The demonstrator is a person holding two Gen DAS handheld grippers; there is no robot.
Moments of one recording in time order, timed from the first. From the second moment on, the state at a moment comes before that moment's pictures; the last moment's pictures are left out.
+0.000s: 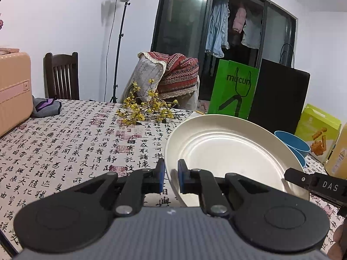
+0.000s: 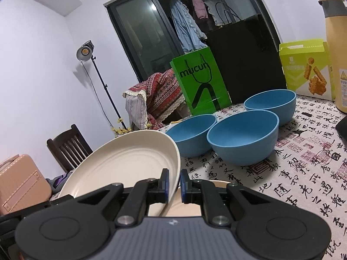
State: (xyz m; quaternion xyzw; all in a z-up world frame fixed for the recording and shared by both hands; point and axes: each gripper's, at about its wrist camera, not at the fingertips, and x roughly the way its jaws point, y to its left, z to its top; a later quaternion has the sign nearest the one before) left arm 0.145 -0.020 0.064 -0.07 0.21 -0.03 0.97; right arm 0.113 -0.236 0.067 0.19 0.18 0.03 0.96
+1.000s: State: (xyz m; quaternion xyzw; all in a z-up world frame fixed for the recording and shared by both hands) left arm 0.121 -0.052 0.051 -0.06 0.19 -0.06 0.98; right arm 0.079 -0.267 0.045 0.20 0.16 0.00 0.97
